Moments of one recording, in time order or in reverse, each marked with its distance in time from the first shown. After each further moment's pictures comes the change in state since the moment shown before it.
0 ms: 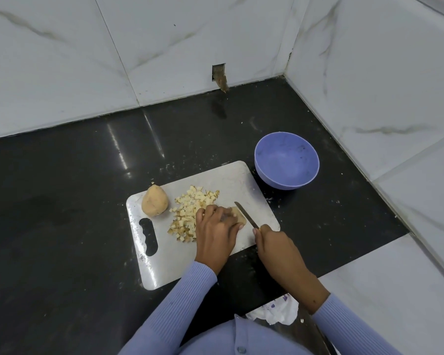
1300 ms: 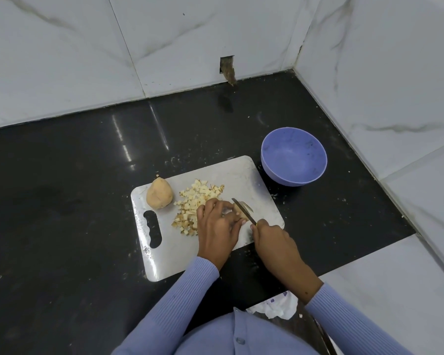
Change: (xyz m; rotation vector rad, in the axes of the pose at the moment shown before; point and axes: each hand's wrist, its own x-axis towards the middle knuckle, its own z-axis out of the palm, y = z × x) left_hand -0.004 -0.002 -0.003 -0.050 -0.001 -0.084; right_hand 0.007 -0.015 -0.001 -0.090 -0.073 -0.013
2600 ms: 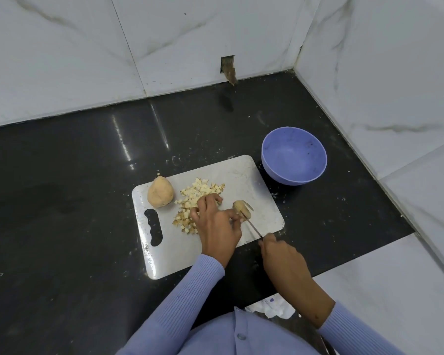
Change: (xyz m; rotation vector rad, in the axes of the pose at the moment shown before) left_hand 0.004 0.014 -0.008 0.112 -0.025 -0.256; right_hand -0.025 0.012 0.015 -0.135 -0.061 0.023
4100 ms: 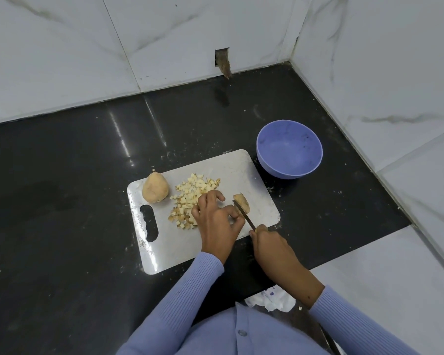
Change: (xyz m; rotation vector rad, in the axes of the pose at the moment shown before) left_hand -0.006 0.005 0.006 -0.121 -0.016 0.021; right_hand 0.009 -0.001 0.003 0.200 -0.006 -0.012
